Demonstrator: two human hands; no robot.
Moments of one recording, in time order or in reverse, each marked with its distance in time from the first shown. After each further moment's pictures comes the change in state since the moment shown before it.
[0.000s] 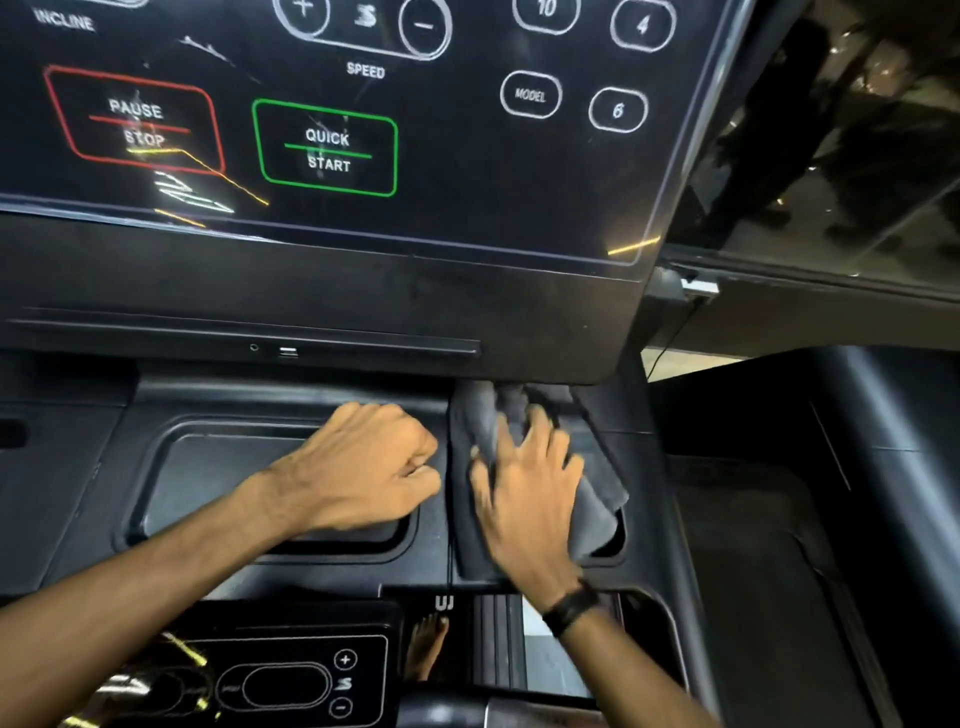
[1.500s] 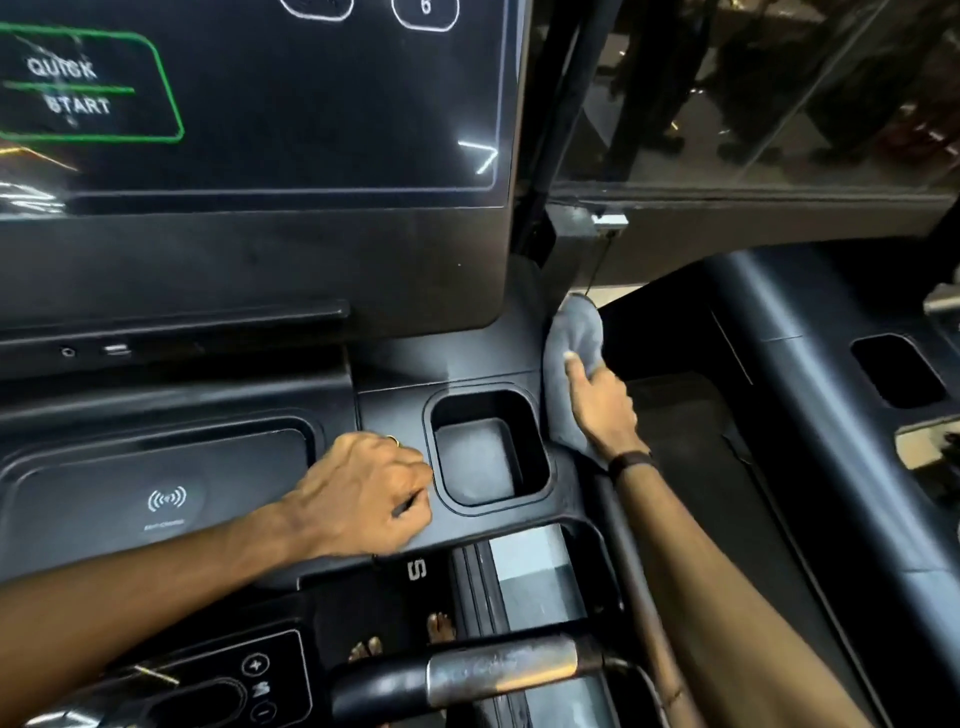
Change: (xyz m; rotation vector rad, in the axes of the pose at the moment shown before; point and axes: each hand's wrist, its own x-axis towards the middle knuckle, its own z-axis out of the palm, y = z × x) left_hand 0.025 0.035 0.086 0.082 0.099 0.416; right_hand 0.044 0.167 0.007 0.537 -0.156 0.696
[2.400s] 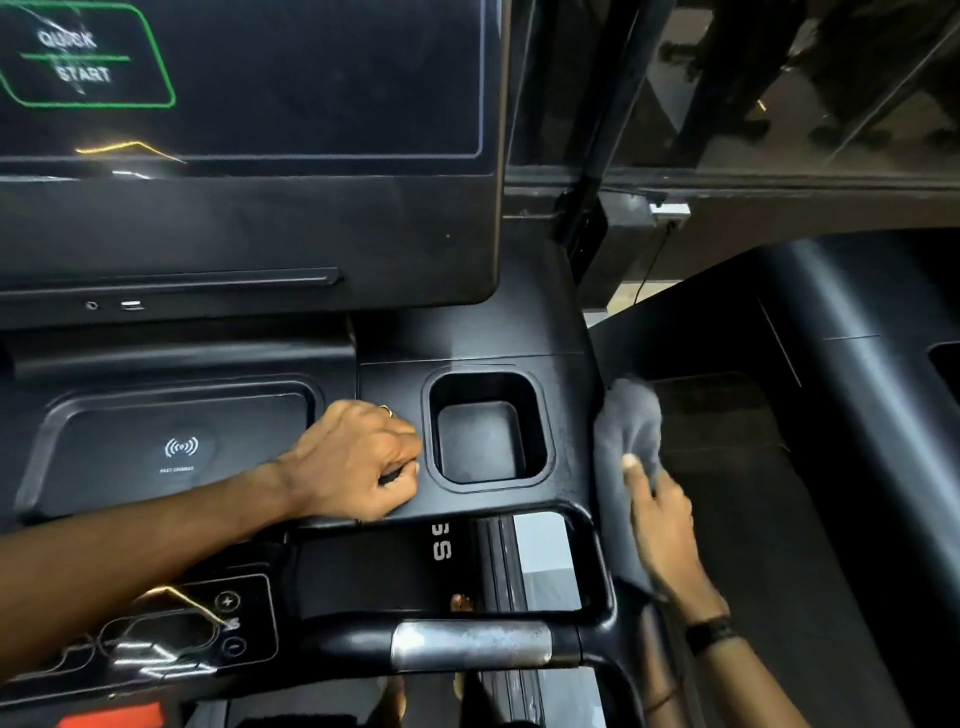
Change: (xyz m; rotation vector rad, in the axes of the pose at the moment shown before) left_hand 0.000 0.005 -0.002 0.045 -0.028 -0.020; right_hand -0.066 0.117 -0.017 0.204 -0.157 -0.074
